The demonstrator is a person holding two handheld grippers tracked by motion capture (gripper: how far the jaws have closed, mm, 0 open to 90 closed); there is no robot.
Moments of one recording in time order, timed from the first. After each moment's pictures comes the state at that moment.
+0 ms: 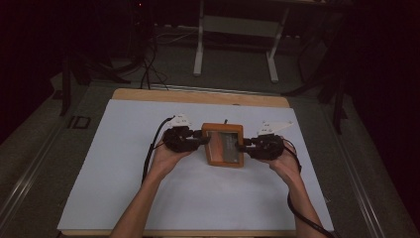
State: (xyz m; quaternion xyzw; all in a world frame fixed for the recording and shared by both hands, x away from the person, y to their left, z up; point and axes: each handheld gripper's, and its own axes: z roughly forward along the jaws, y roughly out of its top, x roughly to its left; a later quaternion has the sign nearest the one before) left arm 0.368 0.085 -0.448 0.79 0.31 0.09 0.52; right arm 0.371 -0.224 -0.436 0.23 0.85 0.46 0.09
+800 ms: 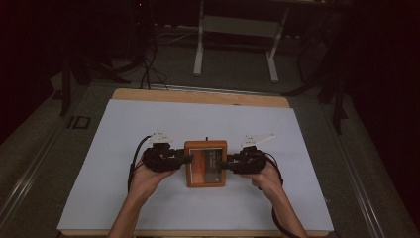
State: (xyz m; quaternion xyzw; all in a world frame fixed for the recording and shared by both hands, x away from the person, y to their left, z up) left arm 0.309 0.124 -0.452 0.78 0.38 0.04 0.50; right arm 0.345 -0.184 -0.470 0.25 0.84 0.49 -0.03
